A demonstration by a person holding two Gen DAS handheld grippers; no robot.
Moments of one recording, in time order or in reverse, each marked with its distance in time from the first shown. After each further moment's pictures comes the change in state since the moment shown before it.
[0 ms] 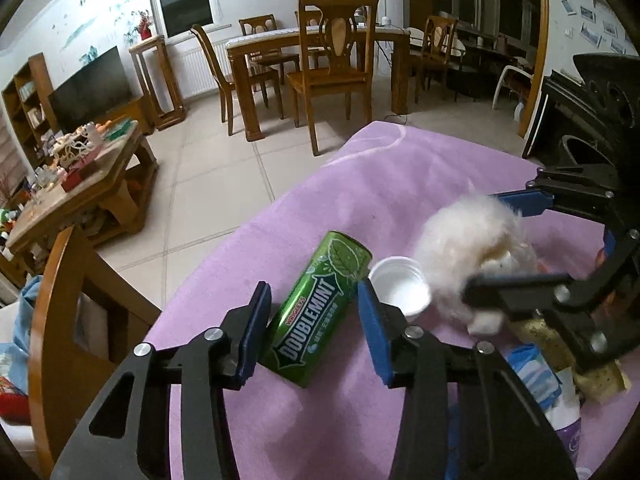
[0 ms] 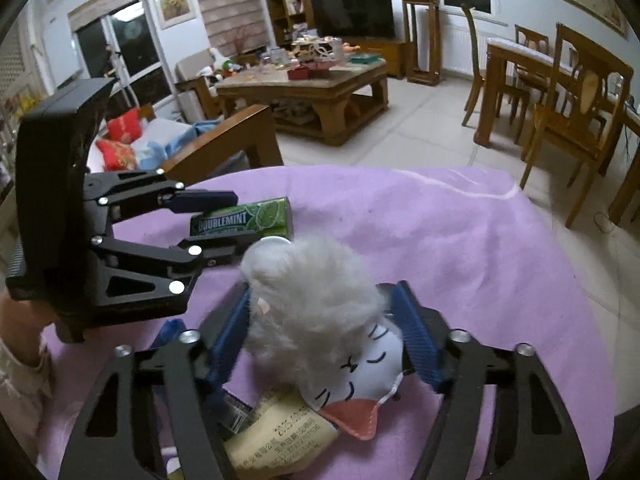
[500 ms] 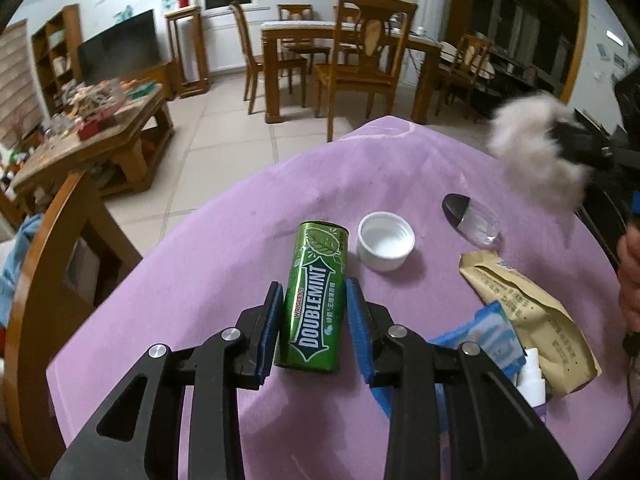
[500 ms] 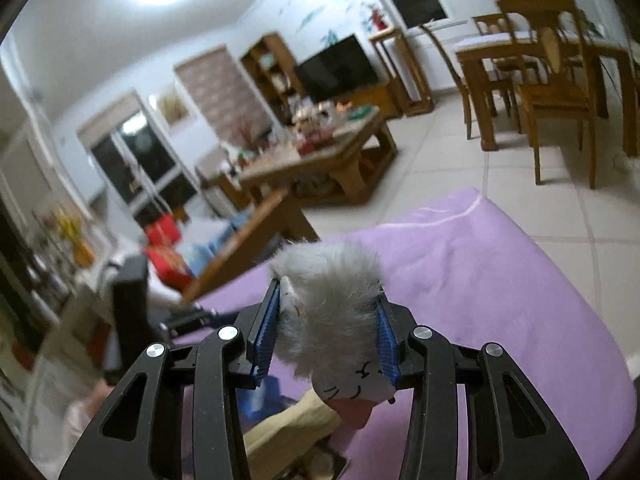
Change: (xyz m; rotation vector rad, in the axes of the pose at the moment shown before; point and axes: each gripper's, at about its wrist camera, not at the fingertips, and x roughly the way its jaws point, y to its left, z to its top) left arm -0.022 0.000 -0.023 -0.188 0.021 0.016; right arm -0.102 -0.072 -0.028 0.307 -0.270 0.210
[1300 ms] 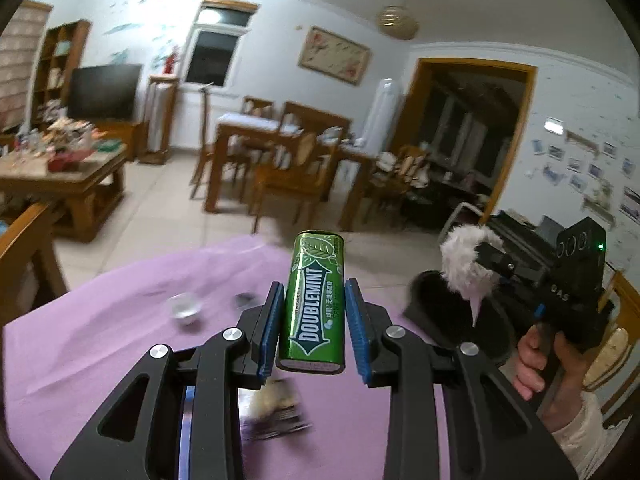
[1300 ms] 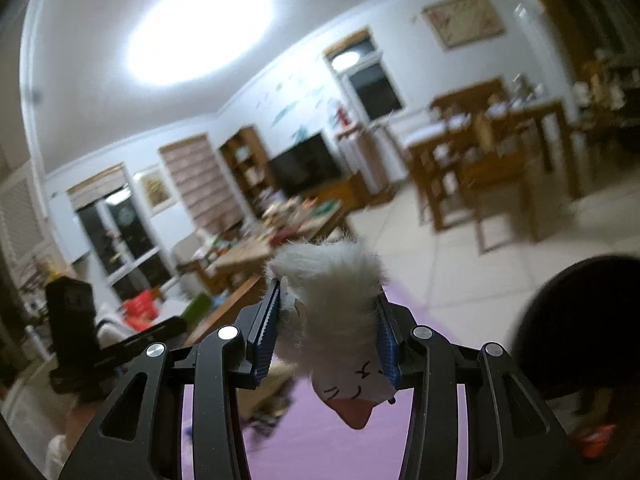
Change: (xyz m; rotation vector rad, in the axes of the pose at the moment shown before) left arm -0.135 -0.137 0.012 -0.096 -0.399 -0.280; right arm -0.272 -0.040 -0.047 -0.016 -0.392 -0.162
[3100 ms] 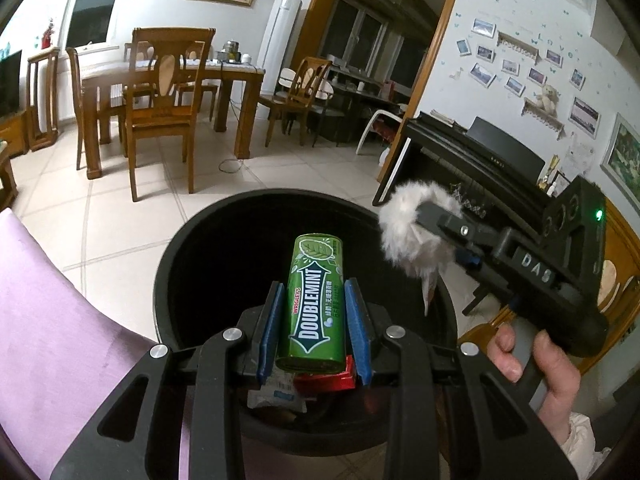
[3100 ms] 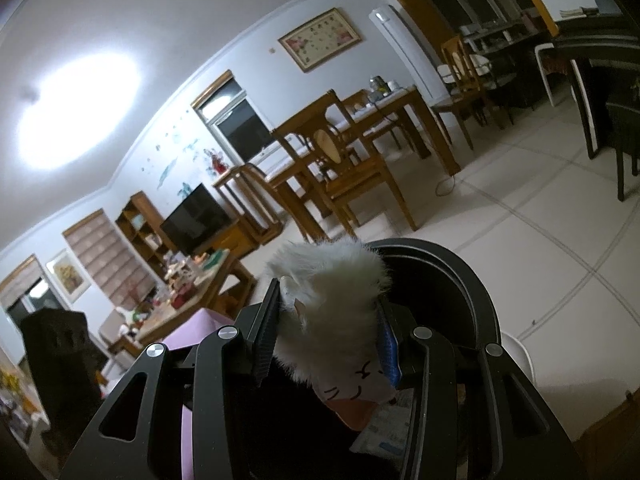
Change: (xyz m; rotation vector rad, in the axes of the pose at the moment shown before) left arm 0.204 -0.237 -0.072 0.171 0.296 -0.253; right arm -0.093 -0.250 -0.040 0.282 -0.097 -0.324
